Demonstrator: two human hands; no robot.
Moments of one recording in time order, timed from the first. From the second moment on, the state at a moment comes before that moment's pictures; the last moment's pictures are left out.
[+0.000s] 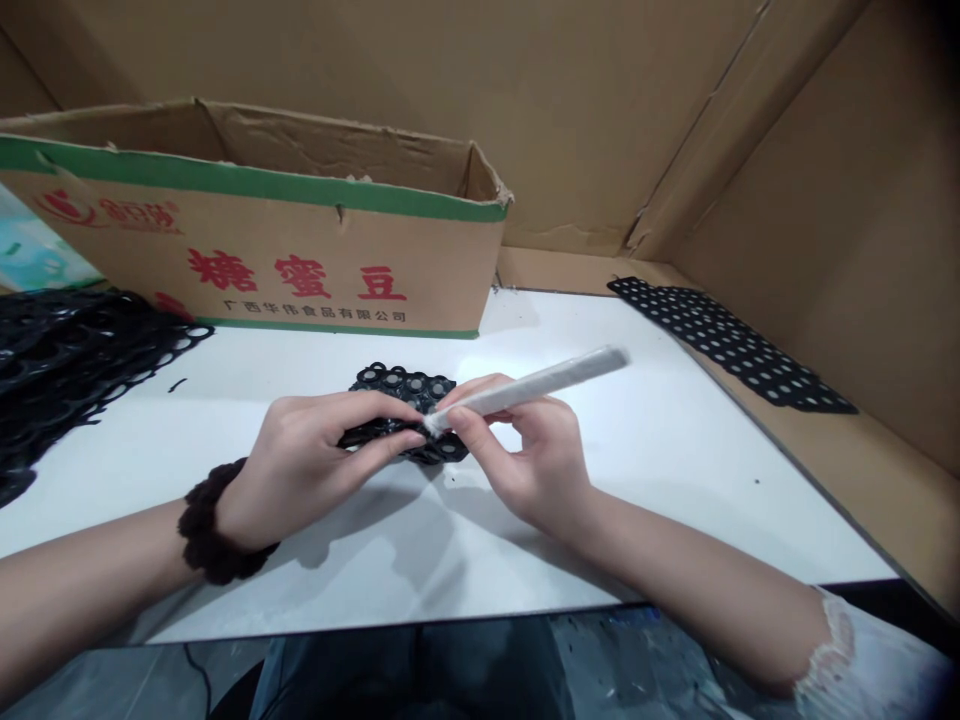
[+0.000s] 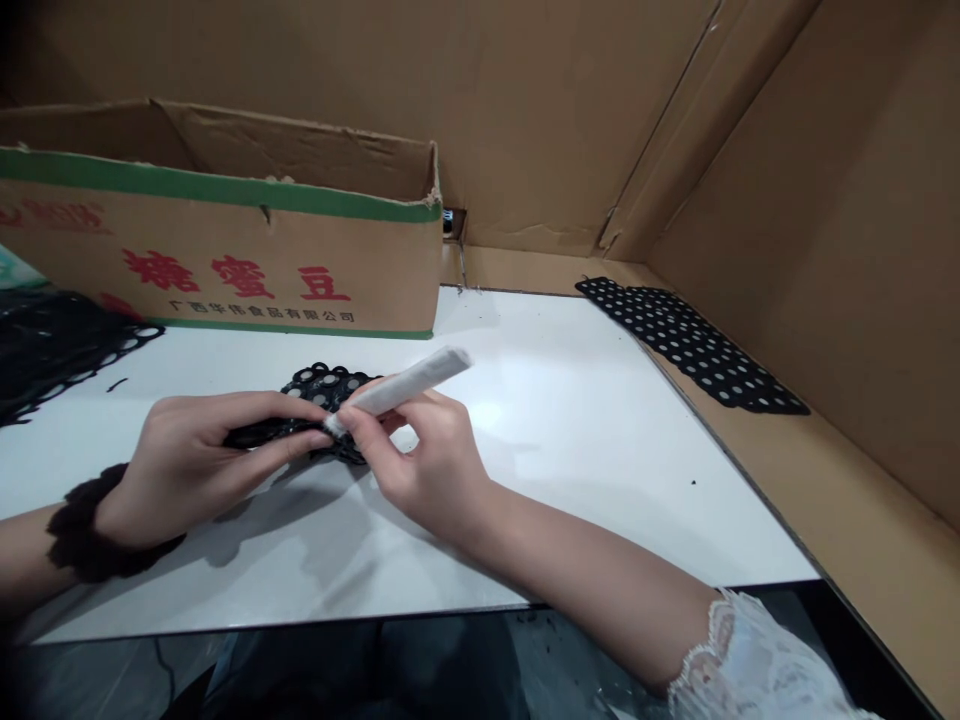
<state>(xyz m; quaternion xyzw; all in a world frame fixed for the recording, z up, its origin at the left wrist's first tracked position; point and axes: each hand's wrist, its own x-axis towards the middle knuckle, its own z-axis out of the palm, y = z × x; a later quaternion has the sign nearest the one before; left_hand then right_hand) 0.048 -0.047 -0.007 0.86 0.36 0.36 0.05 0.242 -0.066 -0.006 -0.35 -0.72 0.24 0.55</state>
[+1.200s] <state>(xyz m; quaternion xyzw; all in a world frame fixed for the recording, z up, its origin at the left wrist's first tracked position) 0.044 -0.035 0.004 0.88 0.38 0.28 0.02 0.244 -0.050 -0.008 -0.40 -0.55 0.46 0.57</state>
